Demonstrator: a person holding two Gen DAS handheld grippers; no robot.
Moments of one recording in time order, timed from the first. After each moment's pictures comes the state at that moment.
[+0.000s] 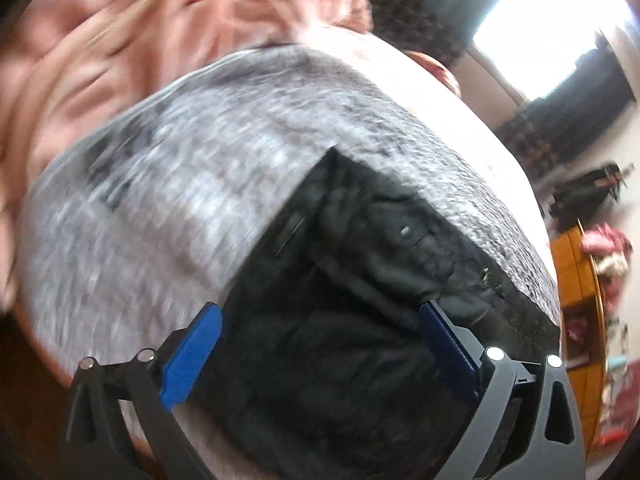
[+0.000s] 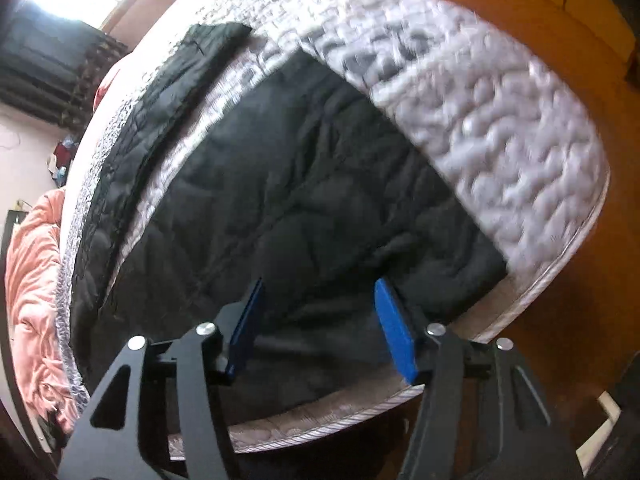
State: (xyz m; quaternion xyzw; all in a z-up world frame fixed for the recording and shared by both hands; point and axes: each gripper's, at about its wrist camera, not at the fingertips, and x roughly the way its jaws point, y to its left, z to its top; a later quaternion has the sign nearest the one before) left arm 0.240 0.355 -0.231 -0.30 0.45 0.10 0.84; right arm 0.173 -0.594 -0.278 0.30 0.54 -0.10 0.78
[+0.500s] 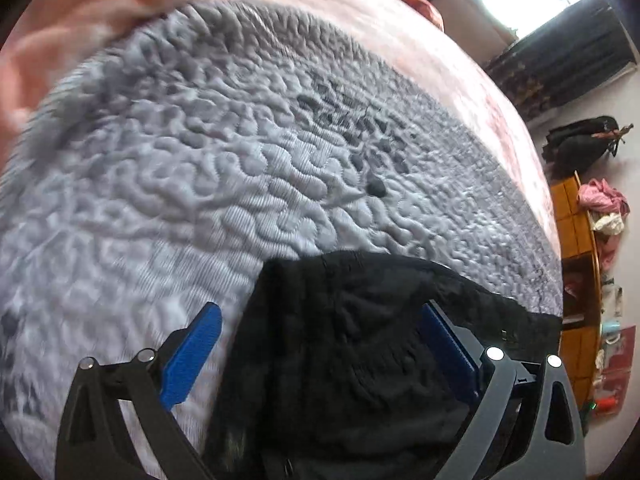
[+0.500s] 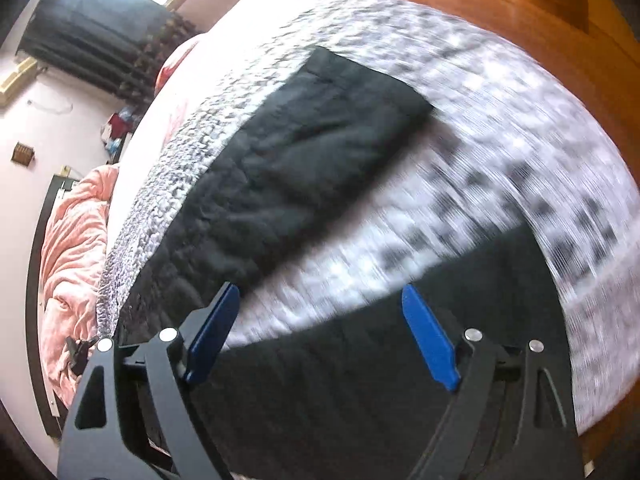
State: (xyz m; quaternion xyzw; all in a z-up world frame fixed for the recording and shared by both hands) left arm 0.456 0.405 -0.295 -0.28 0.55 0.01 0.79; right arm 0.347 -0.556 -0.219 0.30 0.53 0.03 0.79
